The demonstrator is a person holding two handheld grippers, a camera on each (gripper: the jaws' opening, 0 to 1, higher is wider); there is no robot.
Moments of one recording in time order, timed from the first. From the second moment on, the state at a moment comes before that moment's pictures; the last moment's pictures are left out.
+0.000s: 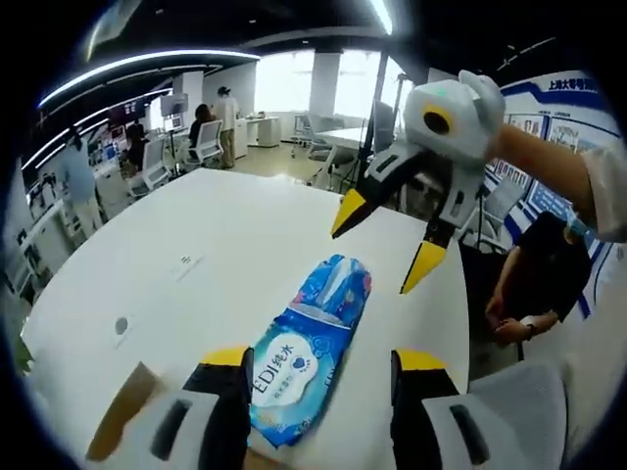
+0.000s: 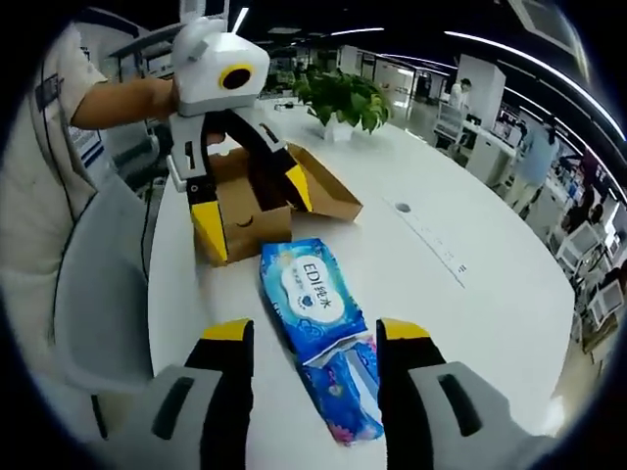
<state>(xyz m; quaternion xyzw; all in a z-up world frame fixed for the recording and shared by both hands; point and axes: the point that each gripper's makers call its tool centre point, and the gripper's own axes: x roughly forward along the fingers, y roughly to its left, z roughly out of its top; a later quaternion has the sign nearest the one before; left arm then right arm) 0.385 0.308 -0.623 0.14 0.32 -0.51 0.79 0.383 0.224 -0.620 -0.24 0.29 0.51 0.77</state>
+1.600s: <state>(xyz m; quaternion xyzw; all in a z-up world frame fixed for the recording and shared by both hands) 0.342 0.592 -0.614 0.06 0.30 -0.26 0.92 0.348 0.388 -0.636 -0.29 0.28 0.62 0.67</state>
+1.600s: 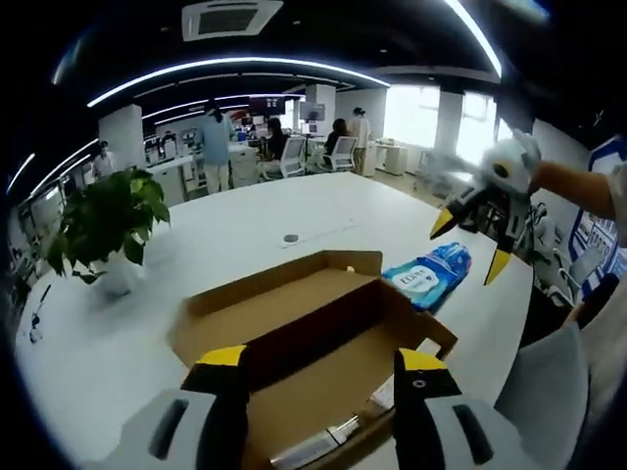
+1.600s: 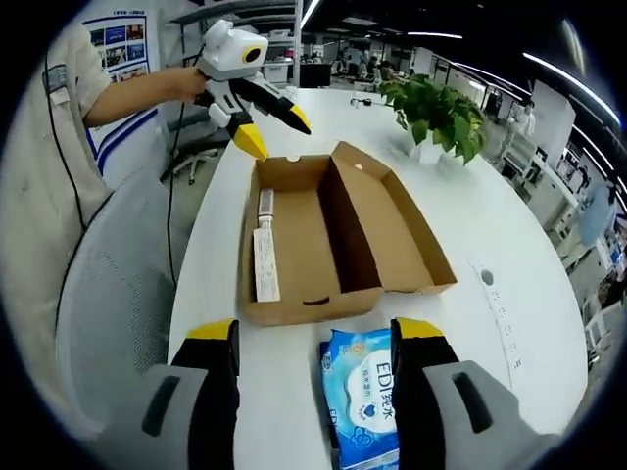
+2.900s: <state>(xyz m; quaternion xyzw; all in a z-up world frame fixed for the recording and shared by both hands) 0.299 0.702 -0.695 -0.03 0.38 -0.08 0.92 0.332 0.455 -0.712 -0.35 0.32 0.67 0.58</state>
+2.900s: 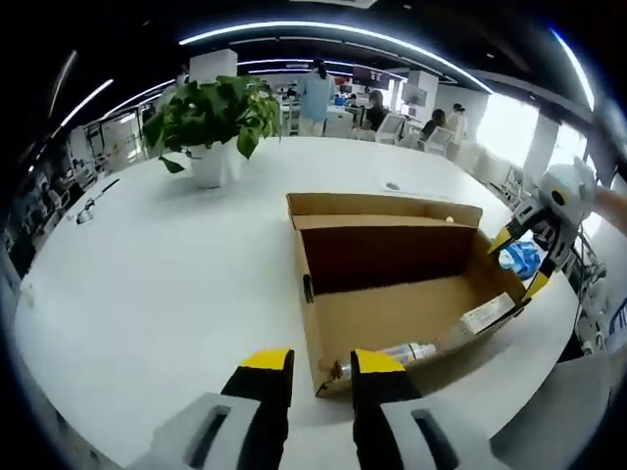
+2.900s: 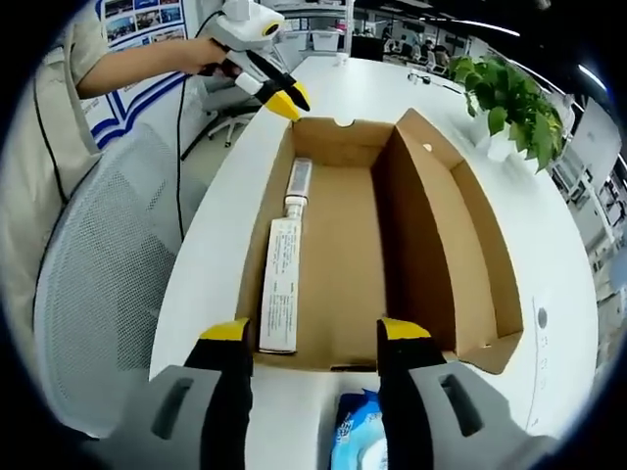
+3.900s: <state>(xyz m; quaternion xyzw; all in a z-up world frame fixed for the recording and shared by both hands) 0.295 0.697 -0.703 -0.05 0.39 -0.06 0.92 0.311 0.462 -0.735 -0.37 0.33 0.68 0.54</state>
